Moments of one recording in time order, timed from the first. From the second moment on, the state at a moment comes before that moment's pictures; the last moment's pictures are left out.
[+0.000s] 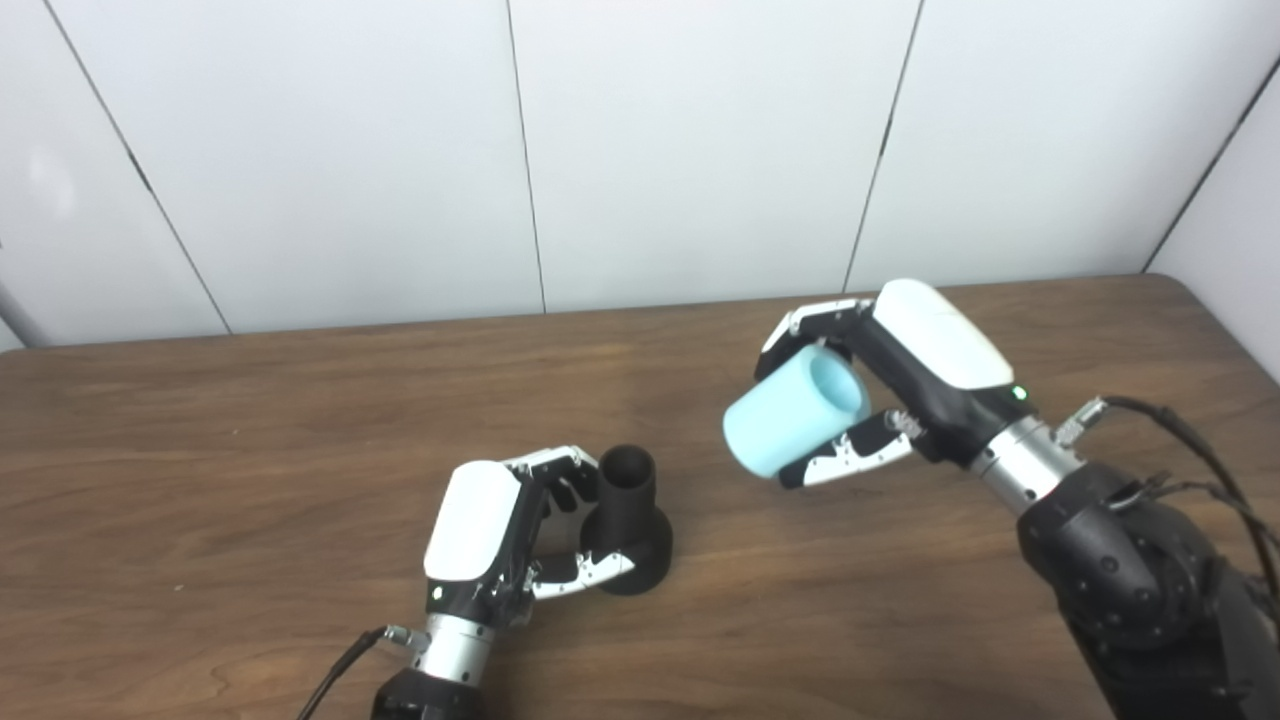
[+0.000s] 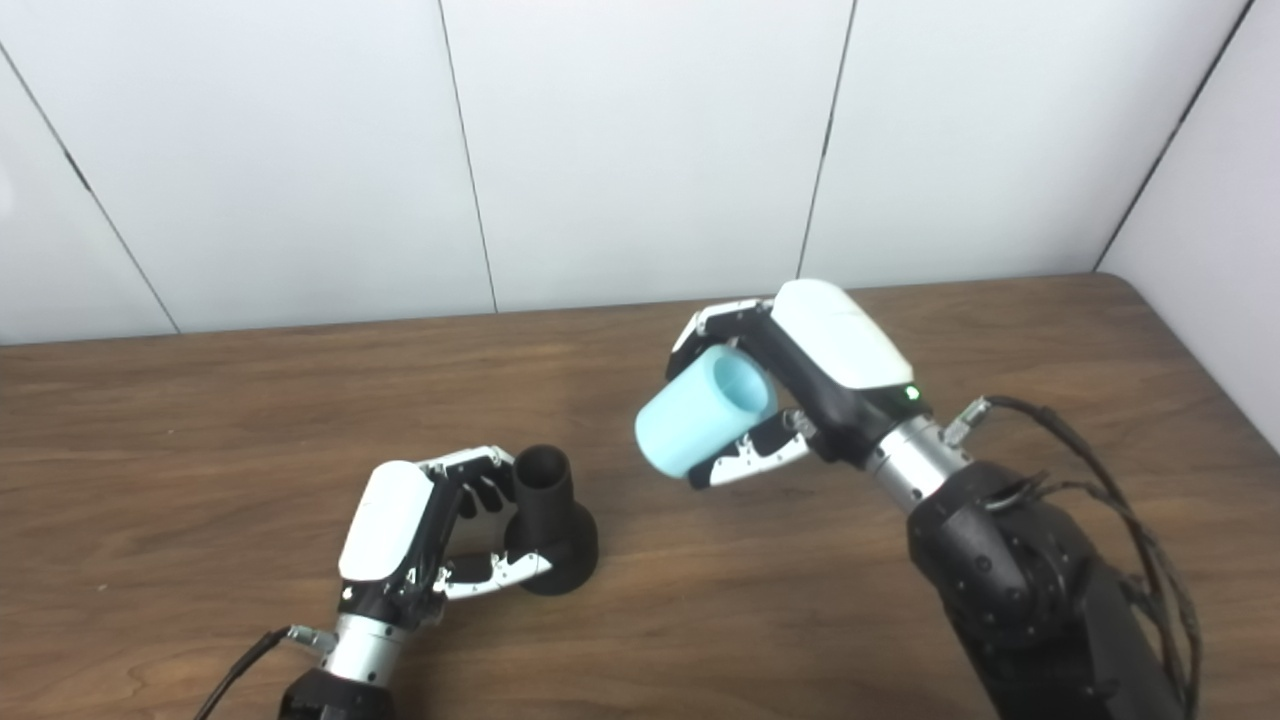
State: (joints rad) left arm -0.13 0.12 -0.38 0.06 0.78 -0.17 0.26; right arm -0.24 -0.42 0.12 -0.60 -0.60 0.21 0.37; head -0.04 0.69
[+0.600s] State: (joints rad) left arm -0.13 0.11 -0.40 0.06 0.79 -0.16 0.26; right arm -0.21 -0.29 0.15 -0.52 -0.62 0.15 0.32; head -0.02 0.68
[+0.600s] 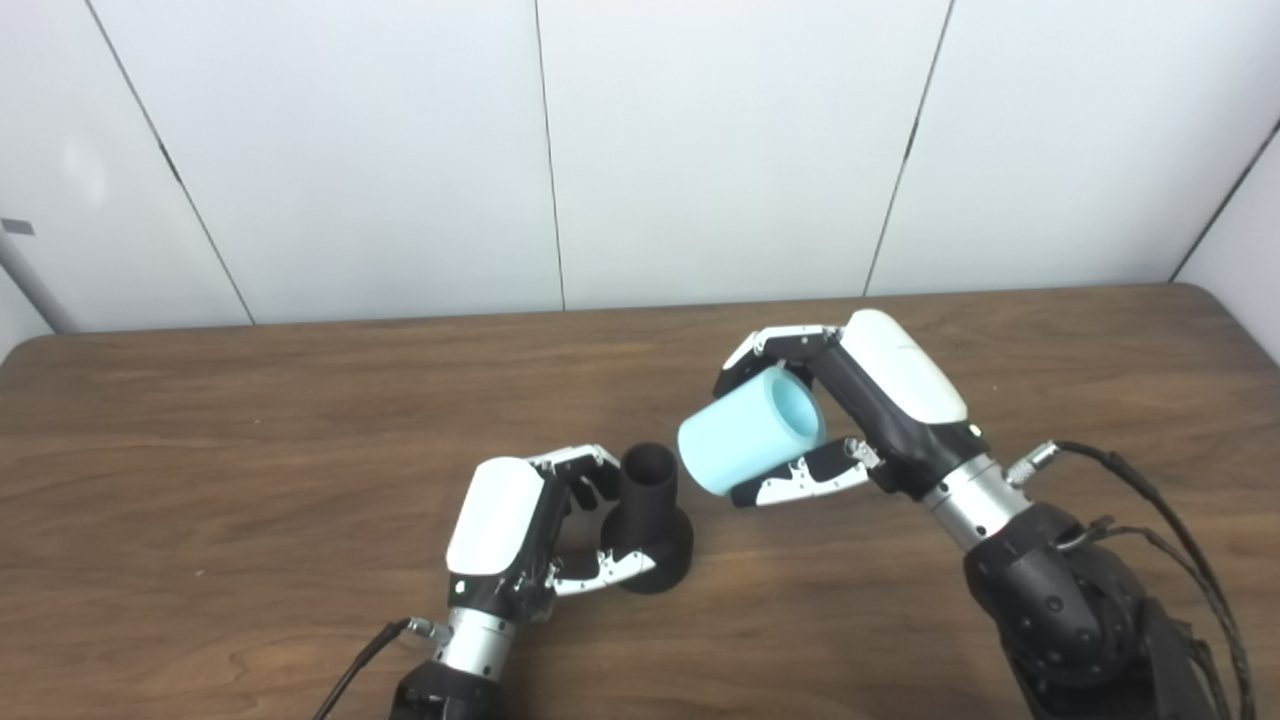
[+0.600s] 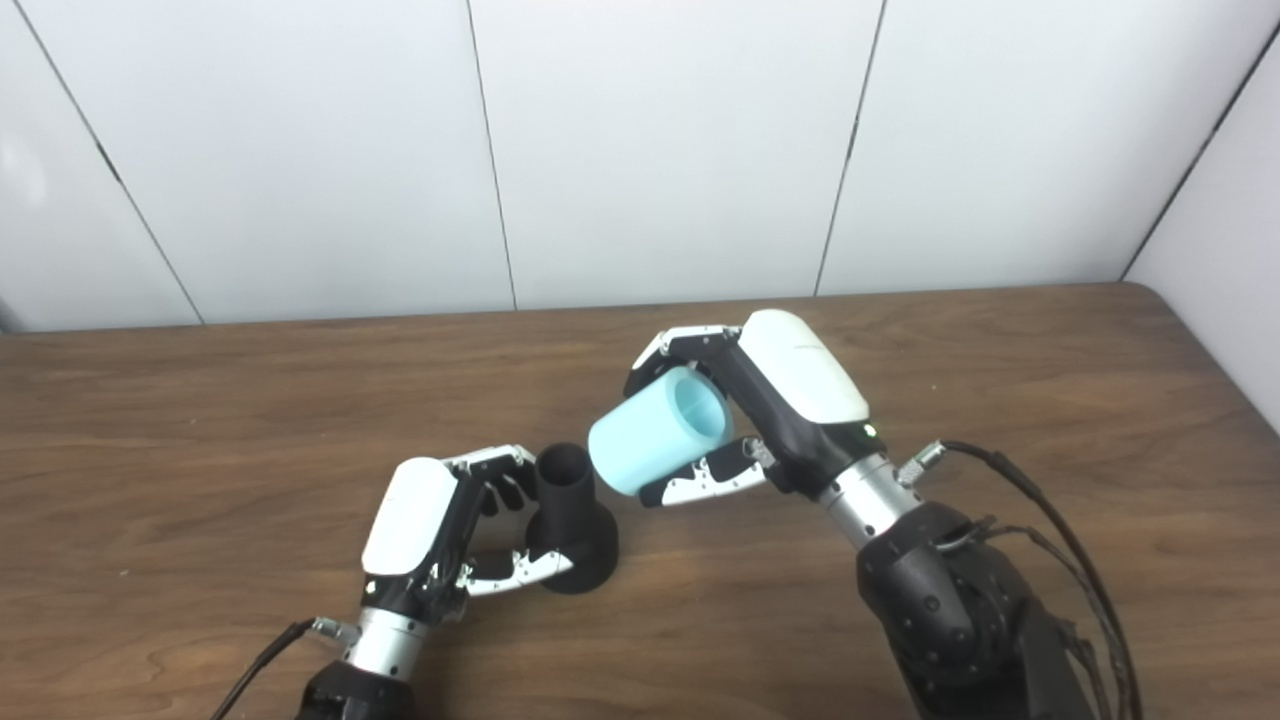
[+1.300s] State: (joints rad) left arm -0.13 0.10 -0.41 0.06 0.81 -0.13 0.25; right arm -0.23 -0.28 0.15 -0.48 -0.62 0.15 0.32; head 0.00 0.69
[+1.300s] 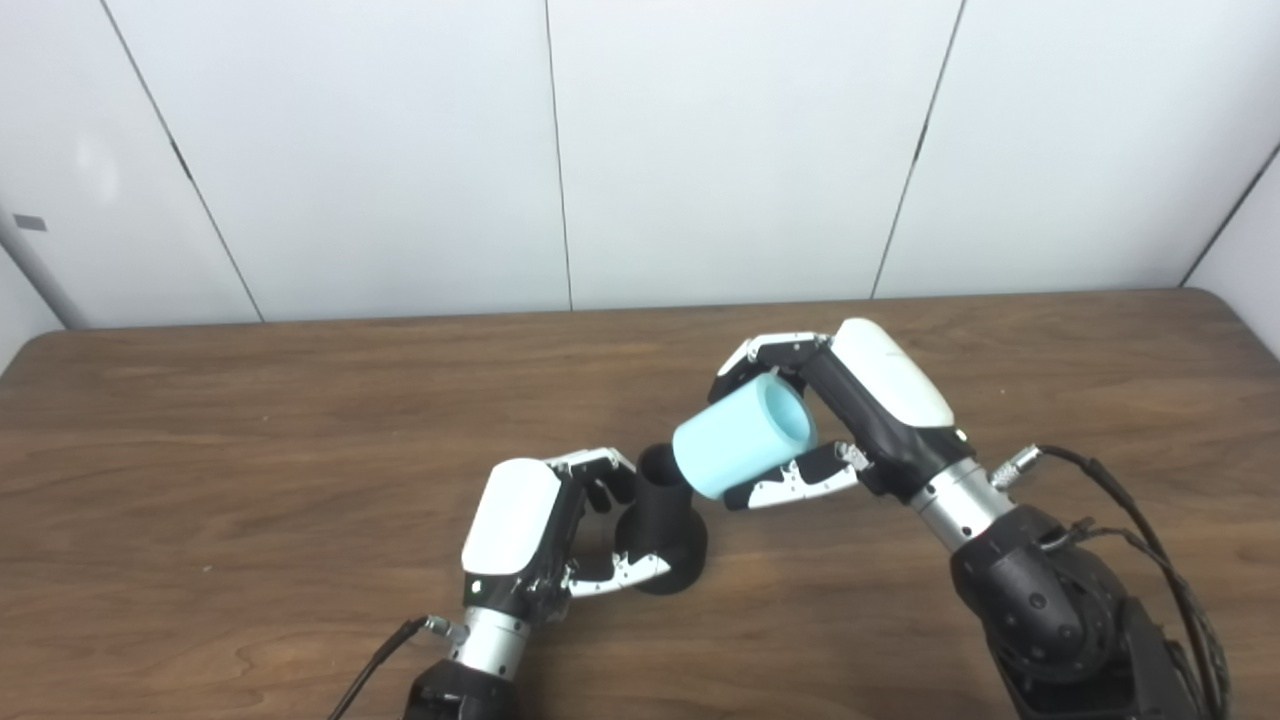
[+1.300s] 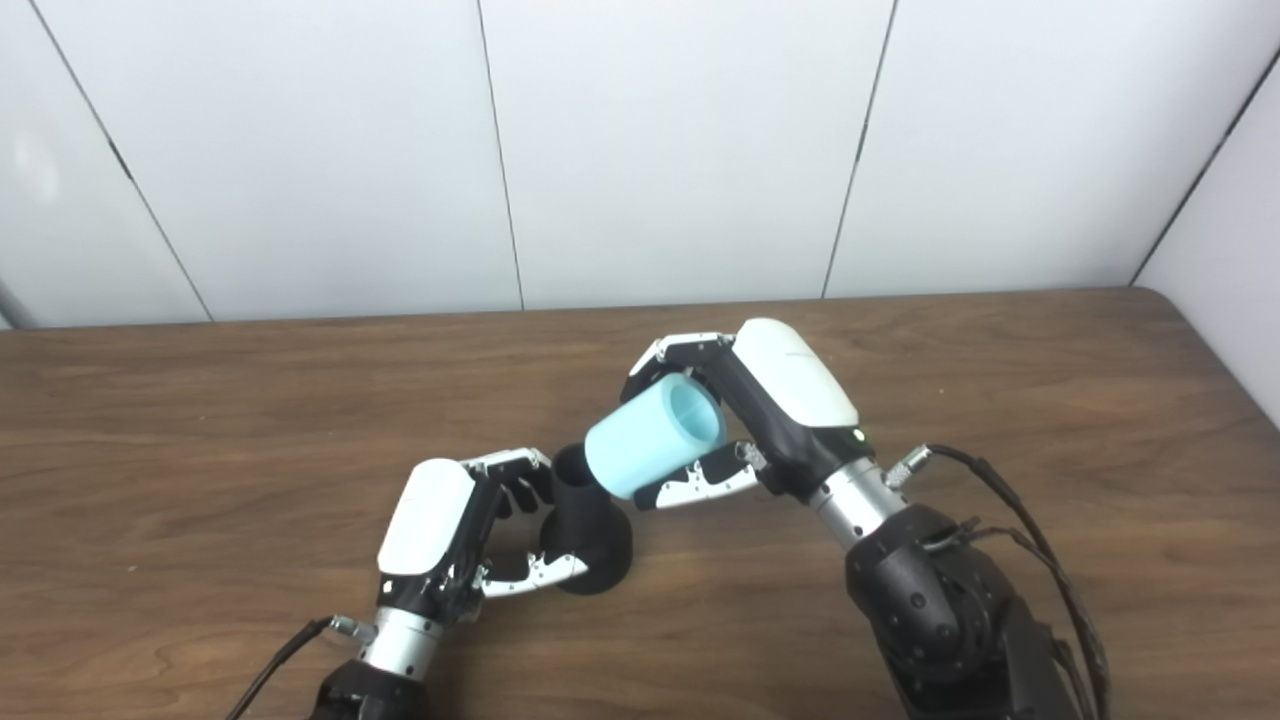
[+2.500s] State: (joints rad) left arm -0.14 0.09 -0.41 0.06 0.81 -0.12 0.26; right arm -0.26 -0.28 0.22 -0.44 -0.63 0.14 0.31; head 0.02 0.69
